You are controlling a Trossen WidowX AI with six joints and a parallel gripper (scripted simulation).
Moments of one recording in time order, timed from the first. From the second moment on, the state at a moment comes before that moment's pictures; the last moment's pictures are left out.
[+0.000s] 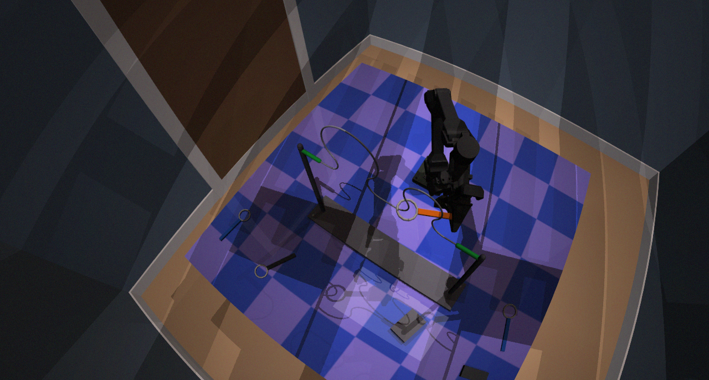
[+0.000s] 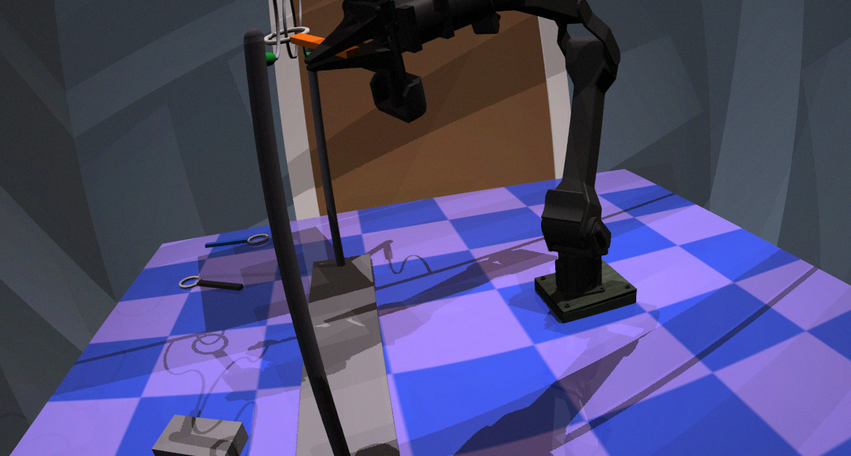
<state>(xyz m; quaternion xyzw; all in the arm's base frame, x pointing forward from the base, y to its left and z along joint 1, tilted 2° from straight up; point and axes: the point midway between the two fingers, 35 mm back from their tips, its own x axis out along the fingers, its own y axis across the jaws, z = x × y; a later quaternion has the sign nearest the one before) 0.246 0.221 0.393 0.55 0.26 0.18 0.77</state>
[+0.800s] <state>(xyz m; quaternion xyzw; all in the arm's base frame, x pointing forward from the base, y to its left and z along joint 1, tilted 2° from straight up) 0.241 0.221 0.472 0.73 0.24 0.23 0.60</state>
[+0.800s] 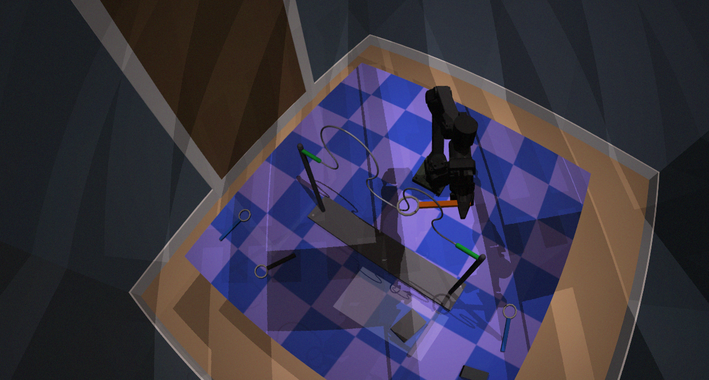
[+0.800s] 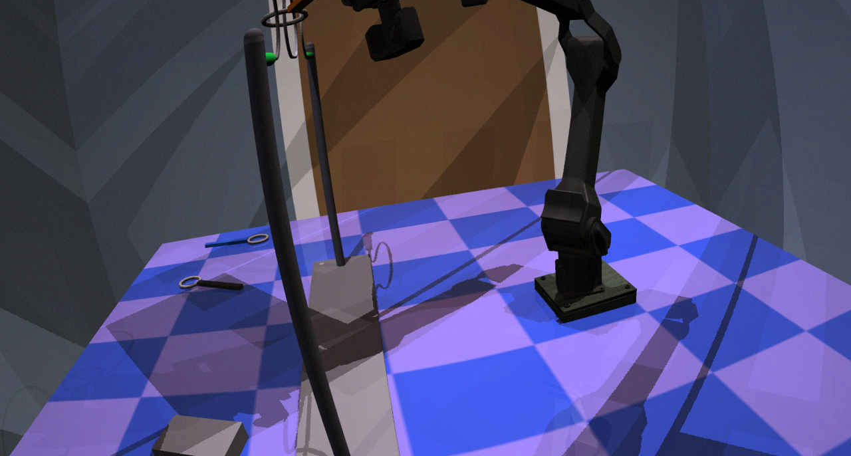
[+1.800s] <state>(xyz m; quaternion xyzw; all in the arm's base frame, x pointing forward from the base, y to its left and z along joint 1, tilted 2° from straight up) 0.241 0.207 0.502 0.74 0.24 0.23 0.58</state>
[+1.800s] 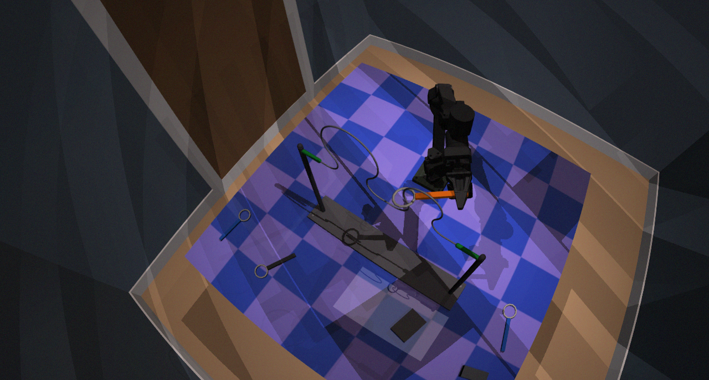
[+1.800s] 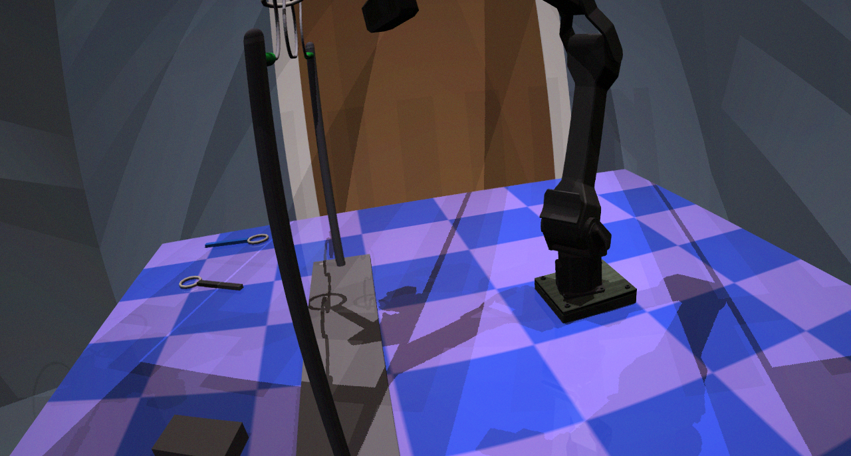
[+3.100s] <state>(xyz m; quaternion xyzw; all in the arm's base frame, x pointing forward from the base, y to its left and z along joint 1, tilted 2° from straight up) 0.244 0.203 0.458 0.47 0.26 0.16 0.83</state>
